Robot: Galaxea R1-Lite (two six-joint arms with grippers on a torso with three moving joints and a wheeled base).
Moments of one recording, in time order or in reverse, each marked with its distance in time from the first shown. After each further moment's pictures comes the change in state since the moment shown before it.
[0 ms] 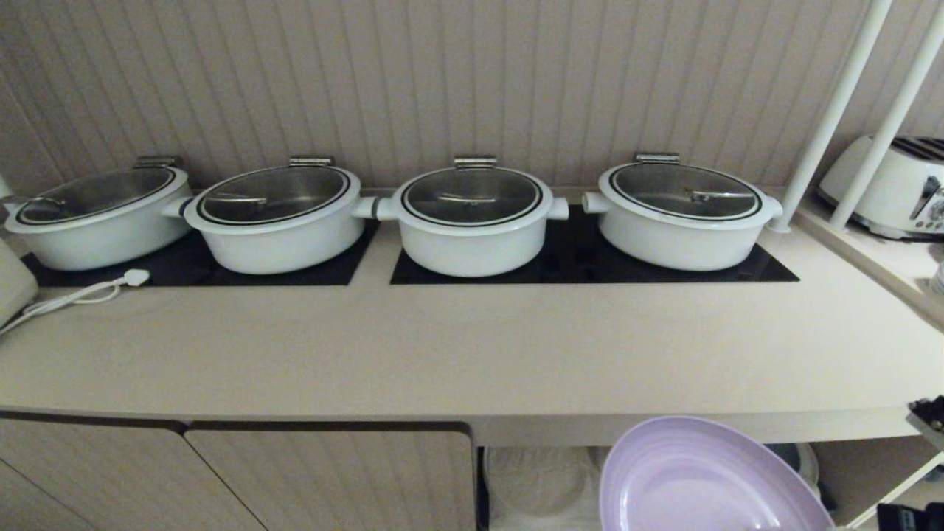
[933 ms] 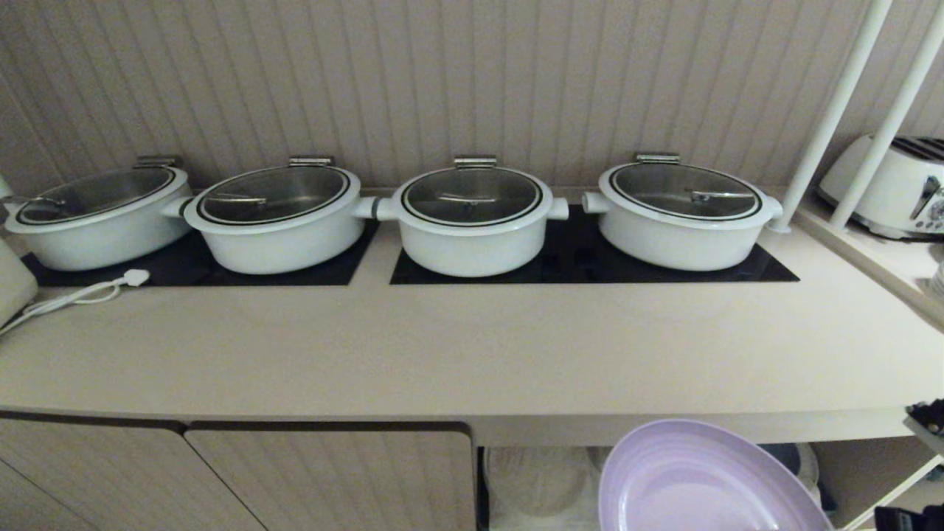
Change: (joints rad) left arm 0.000 0.000 0.000 0.000 0.000 0.000; right arm 0.000 0.004 0.015 -0.016 0.002 0.002
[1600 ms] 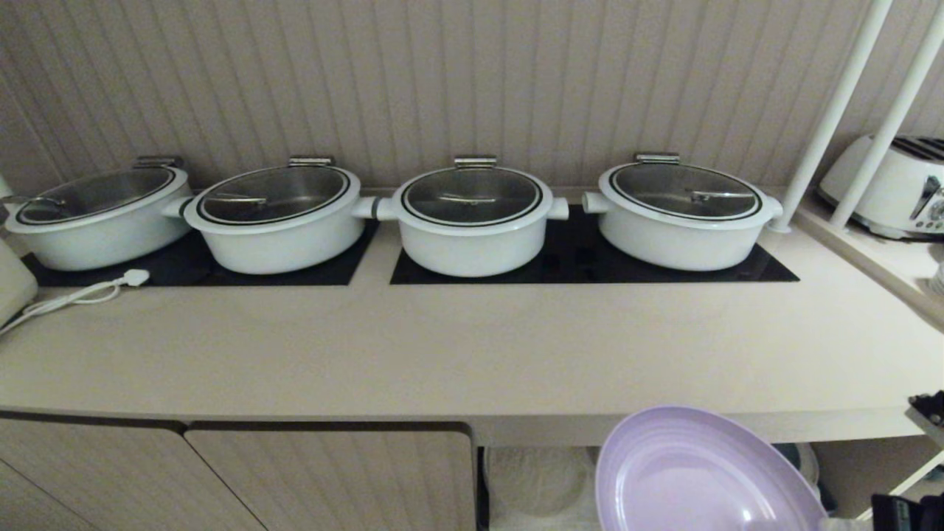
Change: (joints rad) left arm 0.000 0.000 0.000 -0.002 0.000 -0.001; right arm 0.000 0.003 -0.003 -0.031 -0.004 0.033
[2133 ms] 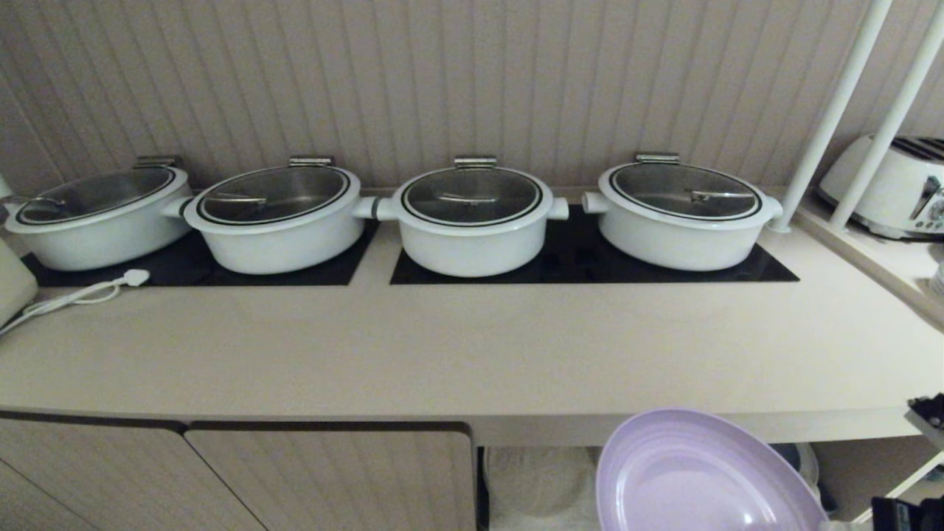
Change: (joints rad) left arm 0.000 0.000 0.000 0.000 0.000 0.000; right arm 0.001 -0.001 0.006 0.001 -0.001 0.000
